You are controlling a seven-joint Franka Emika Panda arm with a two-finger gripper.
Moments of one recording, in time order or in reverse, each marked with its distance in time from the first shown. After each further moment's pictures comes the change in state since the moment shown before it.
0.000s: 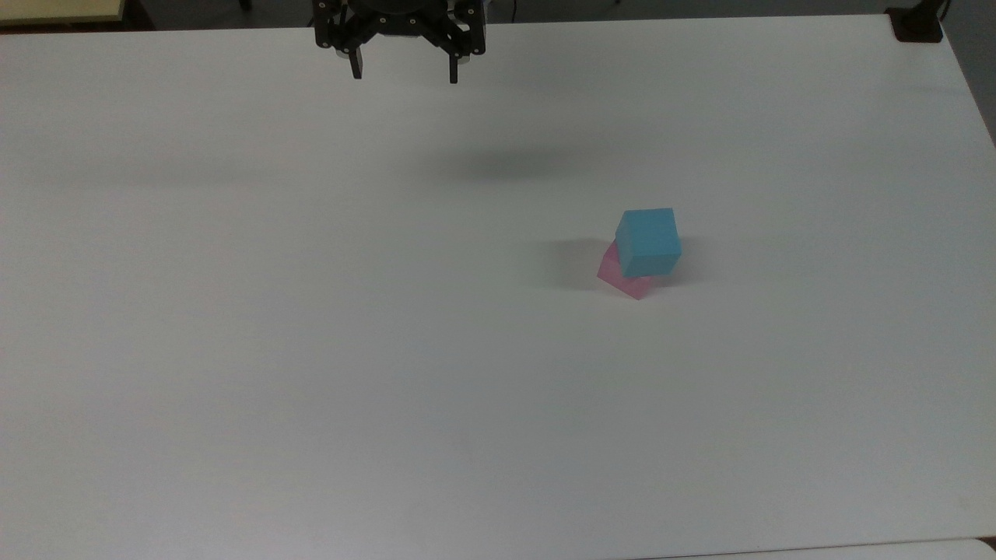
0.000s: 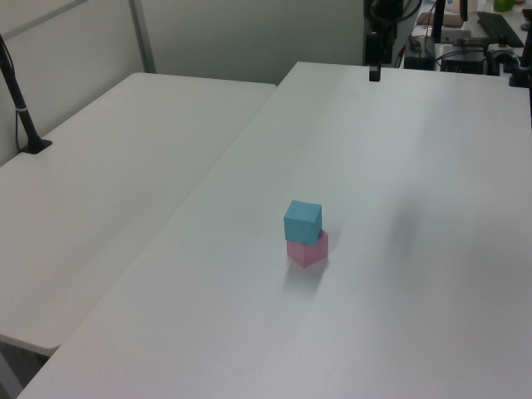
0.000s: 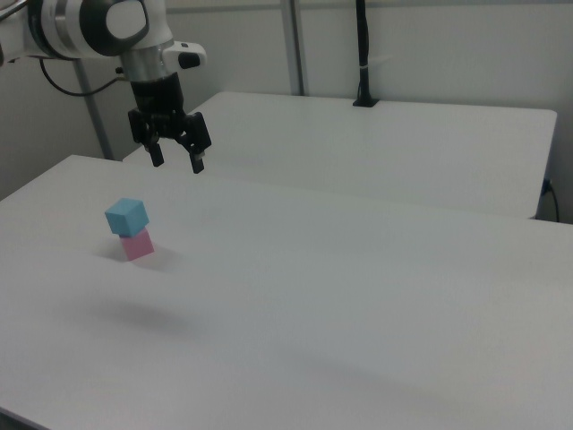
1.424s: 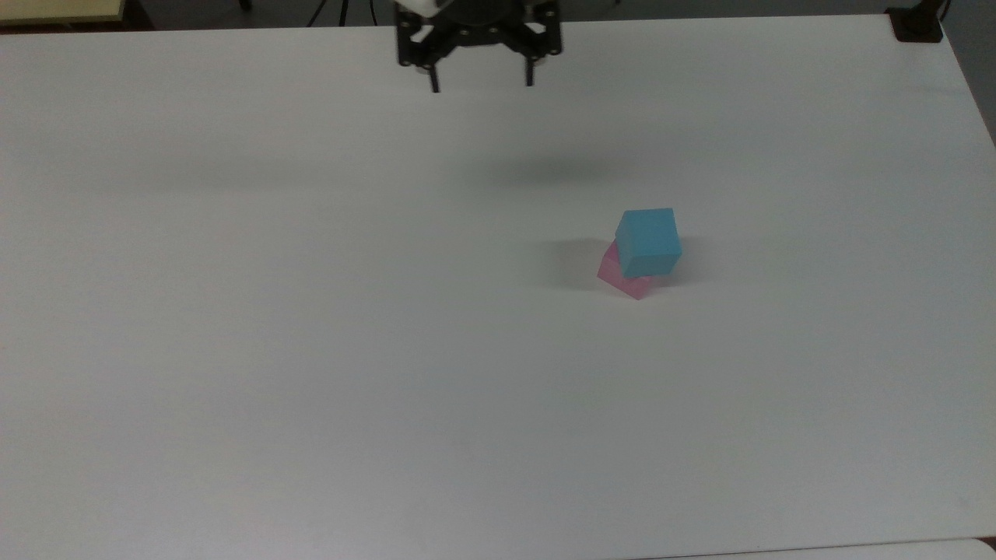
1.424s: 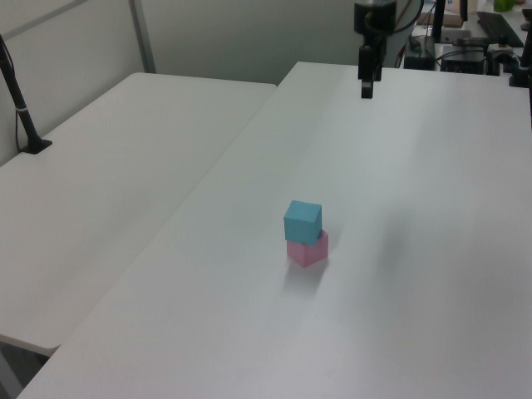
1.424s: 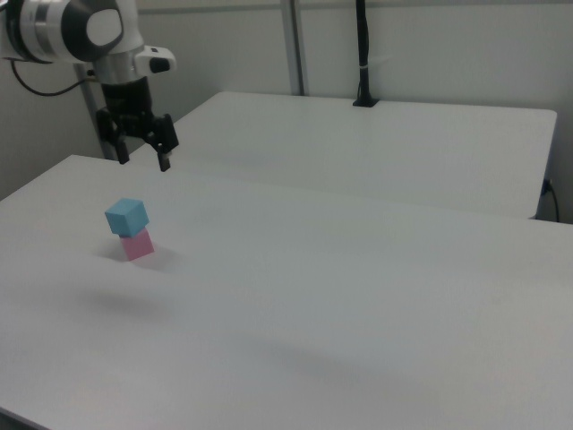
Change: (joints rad) arm 0.090 0.019 0.015 -0.002 0.067 0.024 0.009
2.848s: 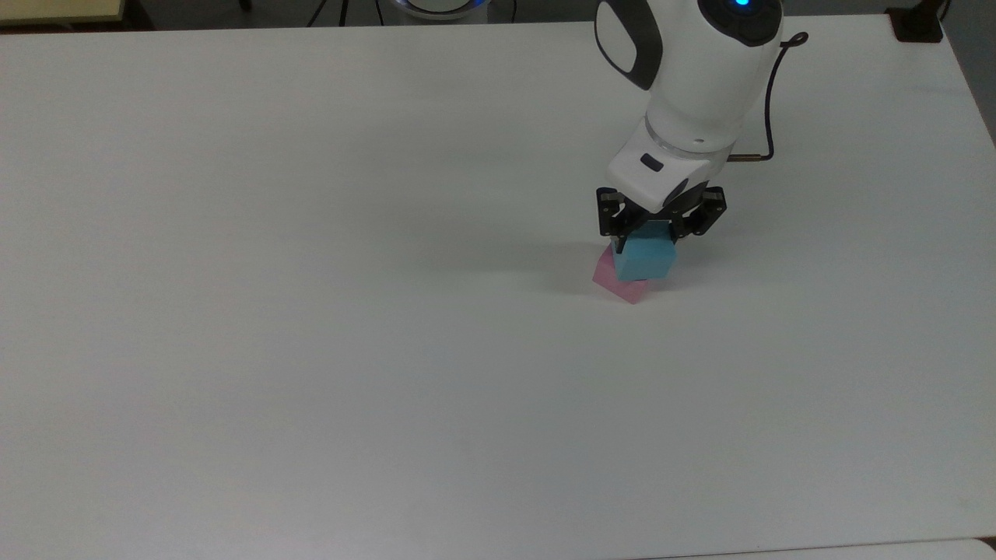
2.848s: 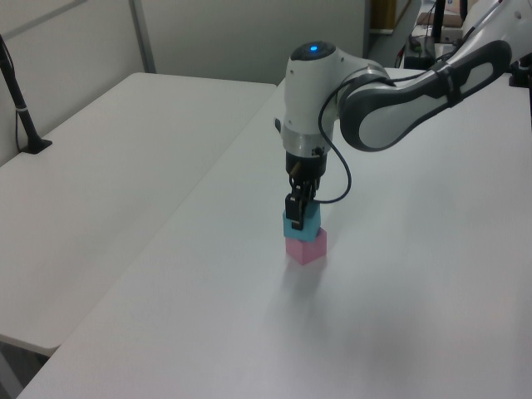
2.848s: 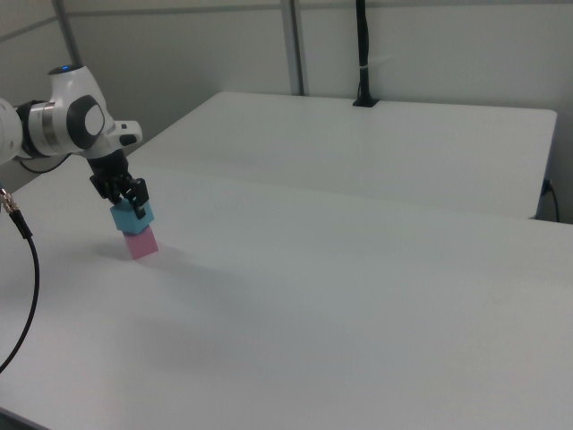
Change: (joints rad) arm 0.291 0.384 -0.009 0.049 -0.123 0.434 0.375
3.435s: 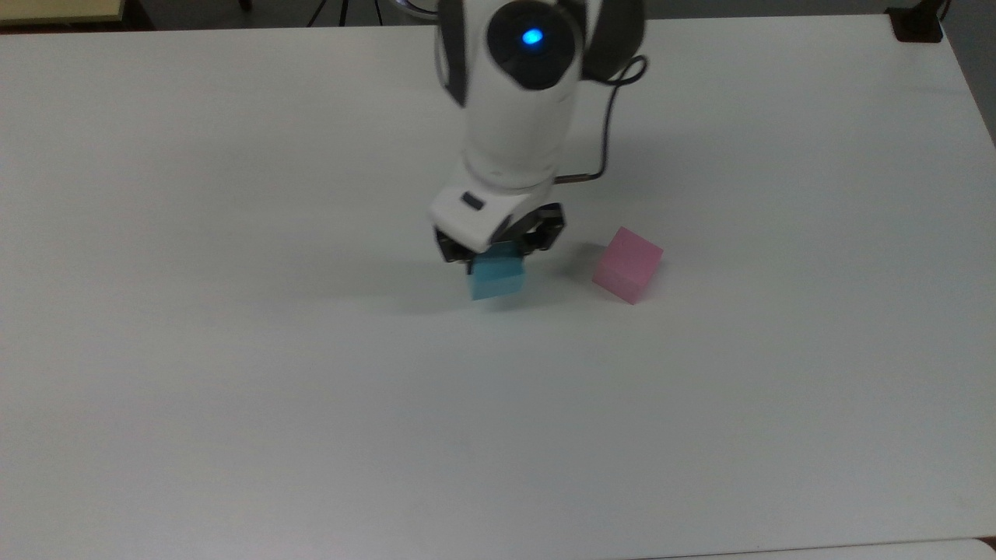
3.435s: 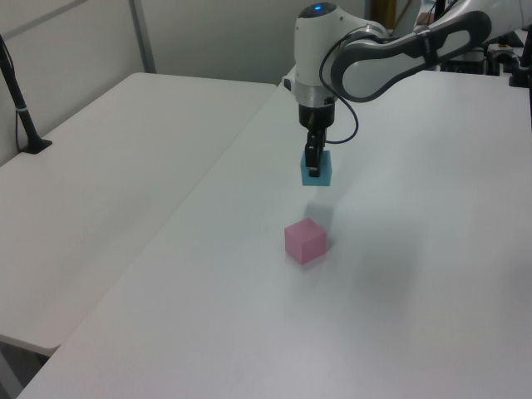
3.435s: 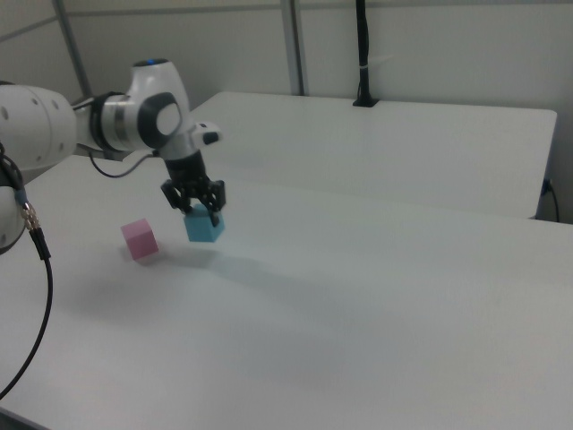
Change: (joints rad) arm -0.250 -0.023 -0.012 -0.011 0.000 -0.077 -0.419
